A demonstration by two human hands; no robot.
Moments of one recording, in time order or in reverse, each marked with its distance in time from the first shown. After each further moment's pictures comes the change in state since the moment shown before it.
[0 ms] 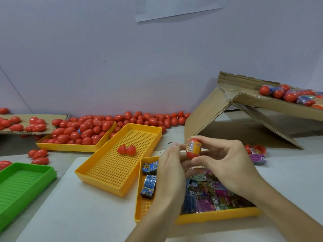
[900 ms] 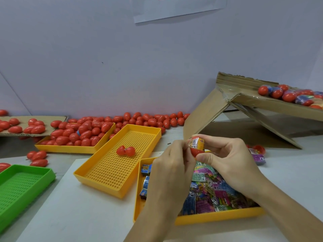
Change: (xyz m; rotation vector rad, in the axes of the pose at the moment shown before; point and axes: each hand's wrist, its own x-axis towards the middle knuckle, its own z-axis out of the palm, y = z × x) left_hand -0.002 0.009 -0.010 0.992 0.081 0.983; right_hand 0.001 -0.005 -0.007 0.031 0.004 0.025
